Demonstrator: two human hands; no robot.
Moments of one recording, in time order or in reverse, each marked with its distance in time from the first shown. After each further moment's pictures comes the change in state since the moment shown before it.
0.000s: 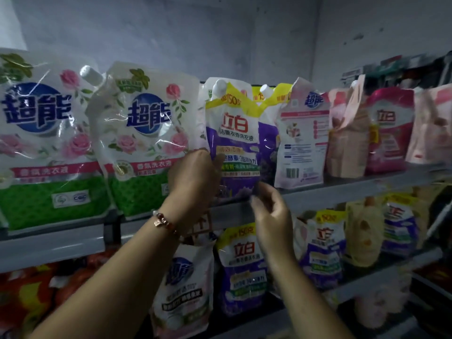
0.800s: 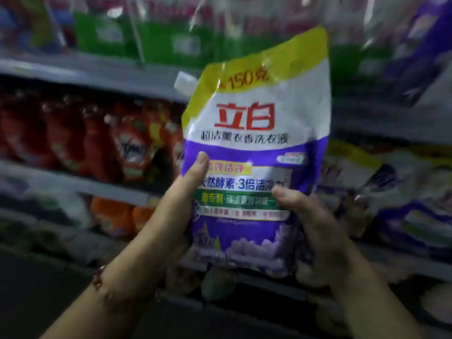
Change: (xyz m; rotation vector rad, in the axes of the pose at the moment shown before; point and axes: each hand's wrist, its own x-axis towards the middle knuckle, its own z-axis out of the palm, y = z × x) left_hand -0.262 -0.045 -0.051 -1.310 0.001 -0.725; right_hand -0.123 0.035 -0.027 0.510 -1.015 0.611
